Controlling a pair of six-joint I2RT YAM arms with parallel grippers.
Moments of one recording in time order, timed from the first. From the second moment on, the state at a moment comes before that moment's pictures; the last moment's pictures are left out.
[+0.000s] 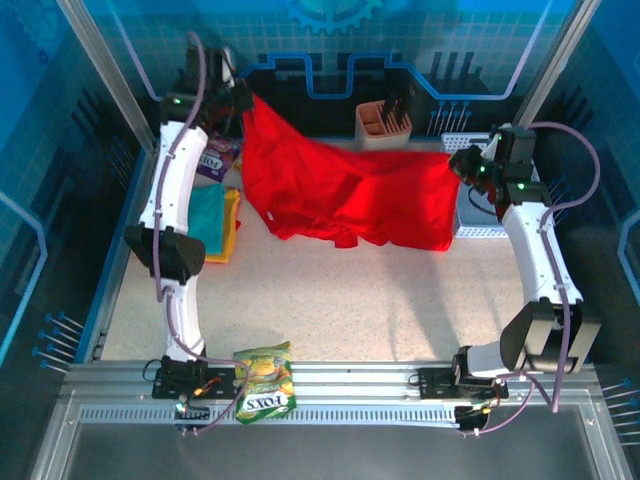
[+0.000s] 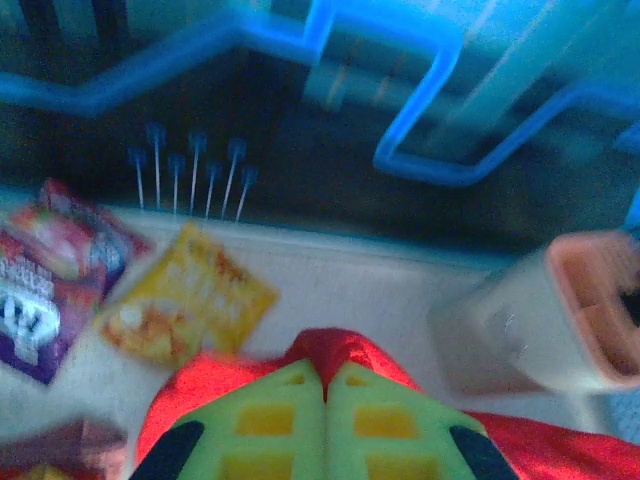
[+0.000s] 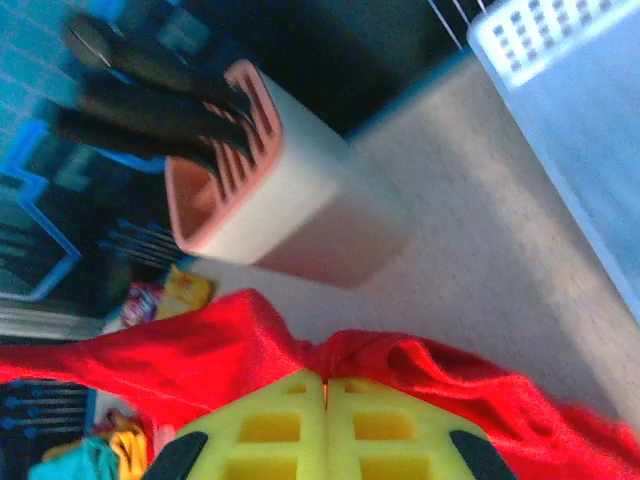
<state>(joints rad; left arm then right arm) -0.09 2.15 2.63 -1.00 0.08 -0.38 -0.10 1.41 1.35 -0.47 -0.32 0.66</state>
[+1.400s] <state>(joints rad) -0.05 1.19 1.48 -0.79 0.21 -0.41 -0.12 1.21 1.08 -0.62 -0.58 0.74</state>
